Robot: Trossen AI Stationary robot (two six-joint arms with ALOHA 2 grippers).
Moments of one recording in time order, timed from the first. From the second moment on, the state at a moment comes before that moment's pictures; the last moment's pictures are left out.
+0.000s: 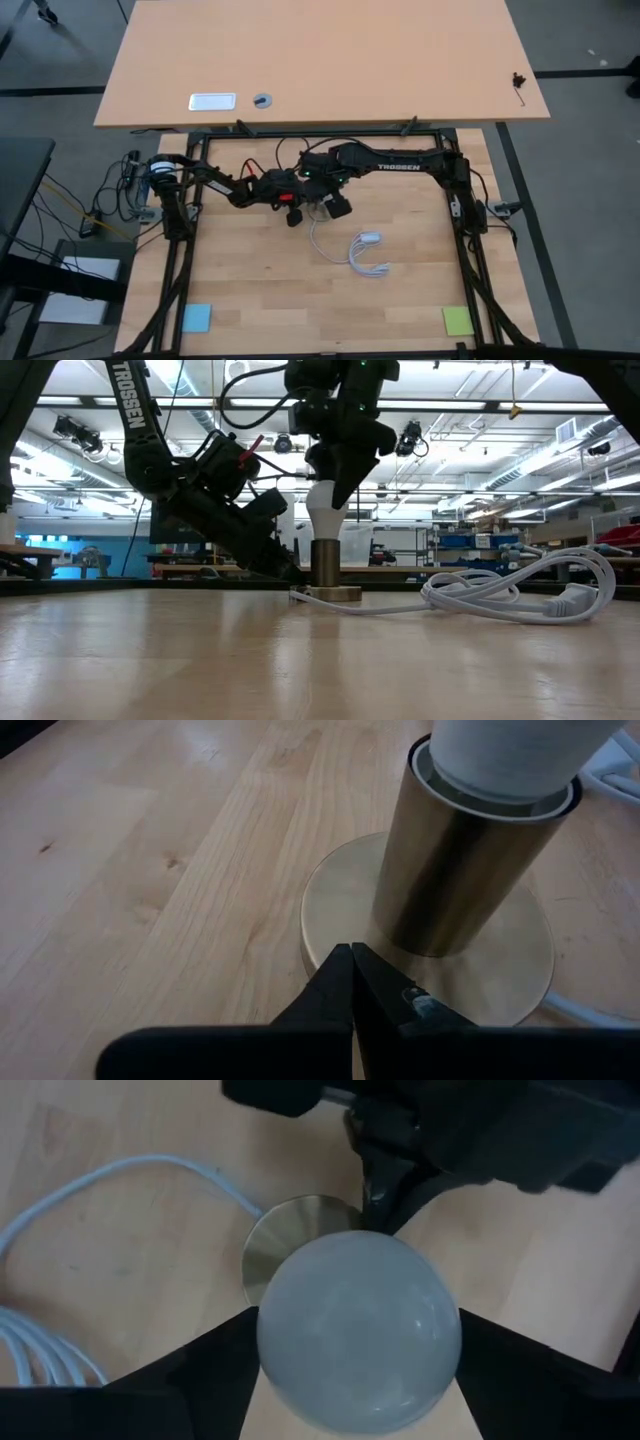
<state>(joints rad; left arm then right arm) 0.31 1.83 0.59 0.68 0.11 0.05 -0.15 2.08 1.92 -1.11 0.01 -0.52</state>
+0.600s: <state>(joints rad) 0.31 1.83 0.59 0.68 0.10 0.05 -0.16 2.08 1.94 -1.12 -0.02 0.32</state>
